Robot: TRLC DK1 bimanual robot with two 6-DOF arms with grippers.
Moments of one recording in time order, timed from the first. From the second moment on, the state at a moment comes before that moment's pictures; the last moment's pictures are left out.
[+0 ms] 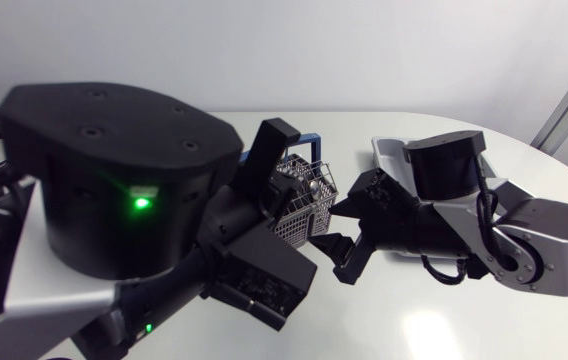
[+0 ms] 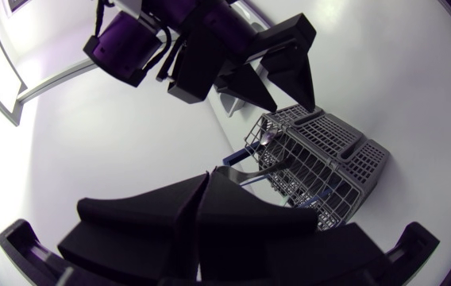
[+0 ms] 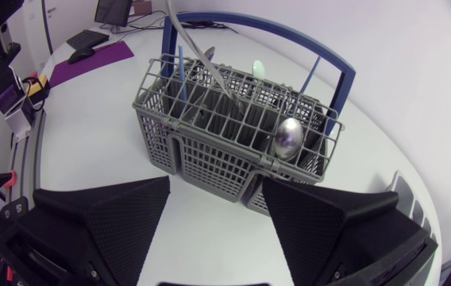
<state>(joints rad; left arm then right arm) -1.14 1.24 0.90 -0.09 -0.52 1.63 0.55 1.30 0.62 0.02 -0.27 -0.32</state>
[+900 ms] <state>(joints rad) -1.16 1.42 1.26 -0.53 -0.49 1.67 0.56 1.33 0.62 0.04 -0.27 -0.32</state>
